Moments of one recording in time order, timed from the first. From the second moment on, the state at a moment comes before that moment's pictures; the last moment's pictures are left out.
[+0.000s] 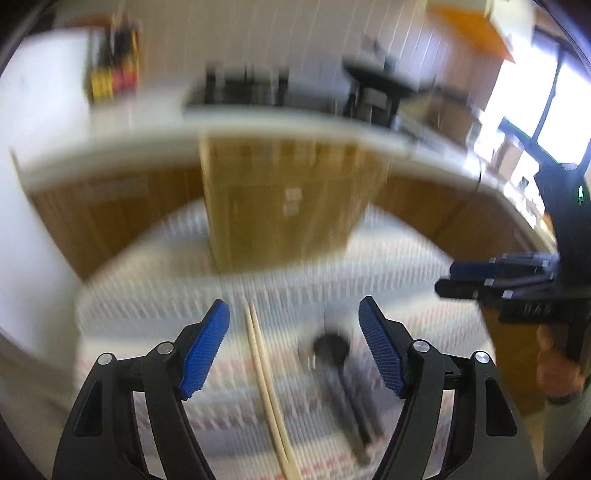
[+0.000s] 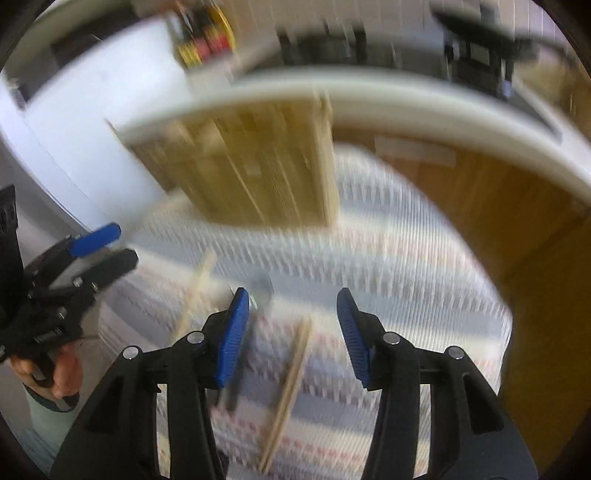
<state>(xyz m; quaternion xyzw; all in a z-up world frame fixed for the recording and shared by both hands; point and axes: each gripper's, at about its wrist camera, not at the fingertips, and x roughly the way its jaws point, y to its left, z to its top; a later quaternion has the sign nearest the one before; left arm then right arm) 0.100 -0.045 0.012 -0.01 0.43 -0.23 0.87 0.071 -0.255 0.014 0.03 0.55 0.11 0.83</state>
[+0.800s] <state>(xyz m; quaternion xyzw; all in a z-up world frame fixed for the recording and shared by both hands) 0.118 -0.101 -0.076 0.09 0.55 -0.22 0.80 0.086 -0.260 -0.058 0.04 0.64 0.10 0.76</state>
